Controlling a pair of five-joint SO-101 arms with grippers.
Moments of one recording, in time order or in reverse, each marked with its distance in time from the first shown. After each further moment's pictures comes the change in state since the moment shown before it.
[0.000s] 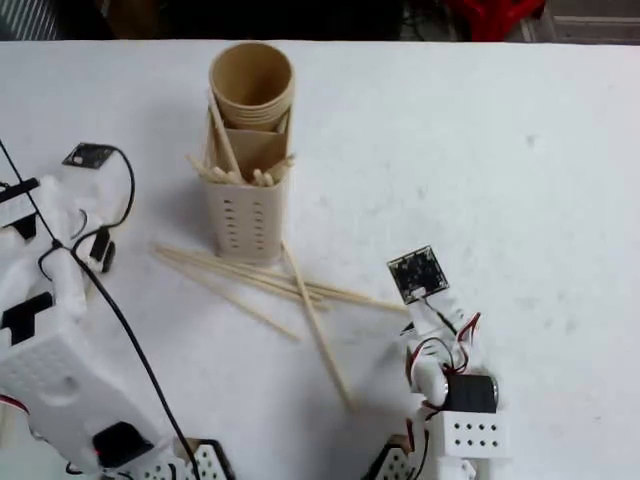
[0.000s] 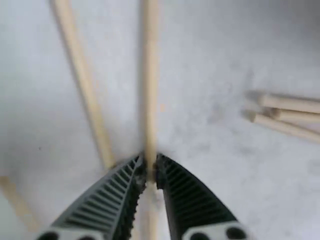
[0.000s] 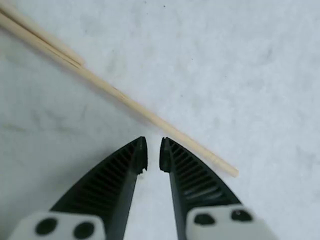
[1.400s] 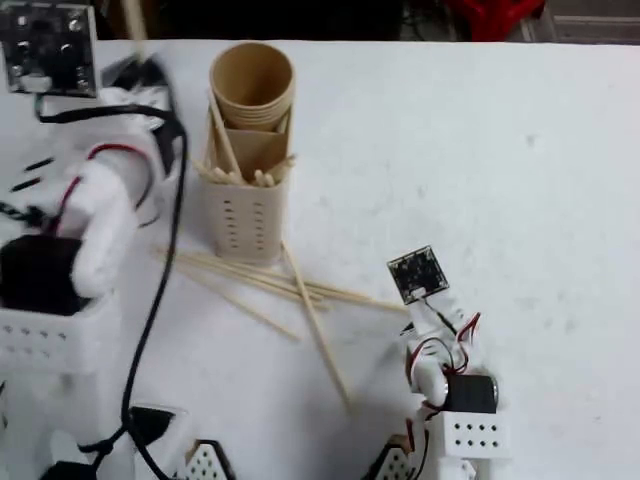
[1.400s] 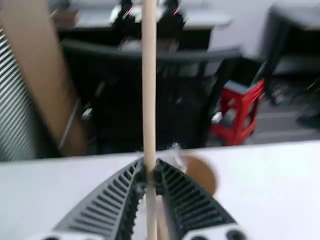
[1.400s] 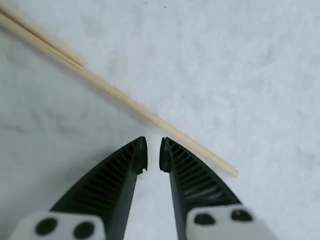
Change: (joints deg) left arm 36.9 -66.5 -5.3 -7.3 39.4; right arm 0.0 0.0 0.0 0.0 0.0
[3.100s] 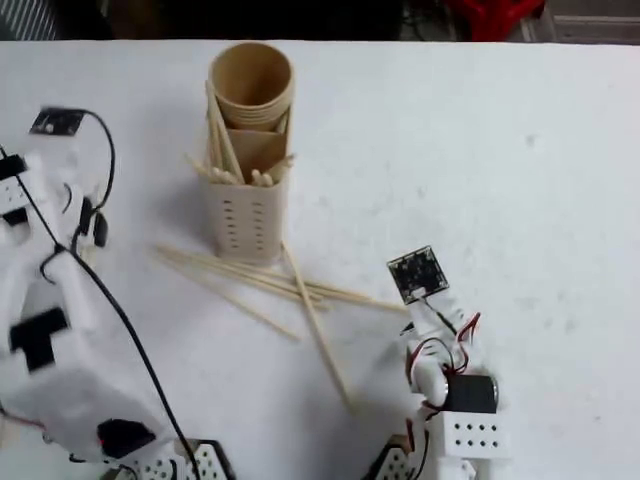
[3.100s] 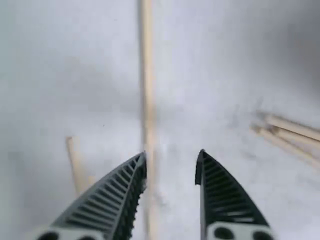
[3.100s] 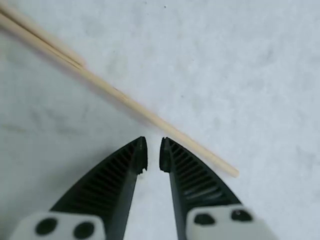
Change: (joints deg) left arm -35.8 50.9 3.8 14.2 -30.0; right arm 0.0 0.0 0.0 0.0 0.0
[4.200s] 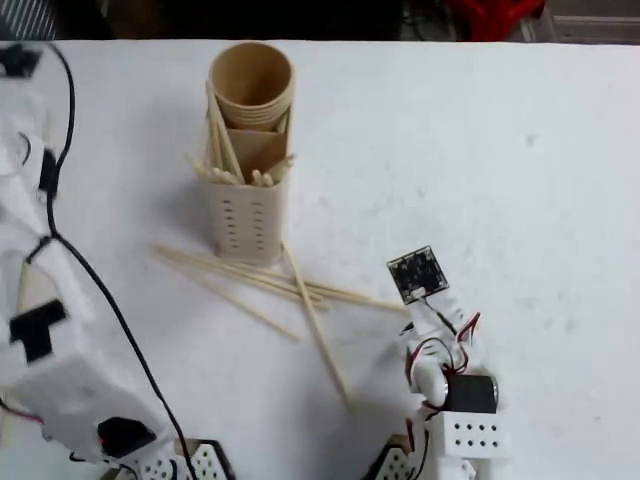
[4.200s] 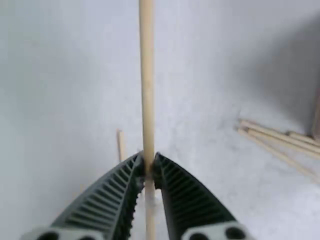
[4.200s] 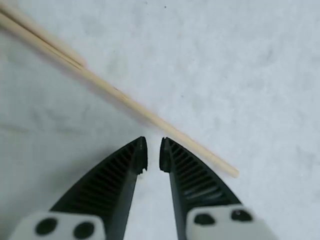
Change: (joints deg) left arm 1.1 -1.8 -36.5 27.6 1.8; right arm 0.0 0.0 0.0 0.0 0.0
